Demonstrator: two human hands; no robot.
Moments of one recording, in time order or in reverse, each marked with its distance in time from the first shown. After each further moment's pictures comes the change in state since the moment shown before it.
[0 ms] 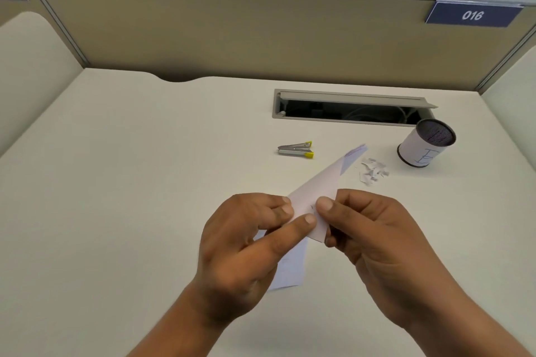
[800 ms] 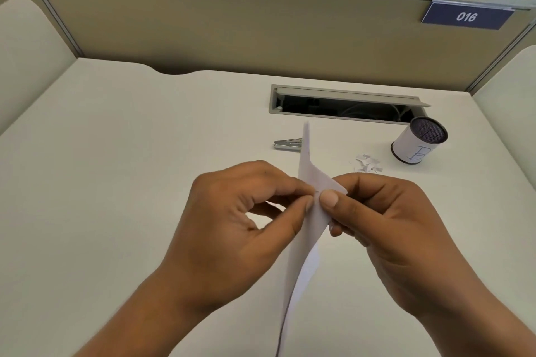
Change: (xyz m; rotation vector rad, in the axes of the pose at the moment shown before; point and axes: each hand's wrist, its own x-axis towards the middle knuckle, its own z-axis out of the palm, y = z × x) left_hand 0.056 0.023 -0.040 -0.384 -0.295 -0.519; right_hand -0.012 -0.018 -0.002 -0.129 -0.053 -0.155
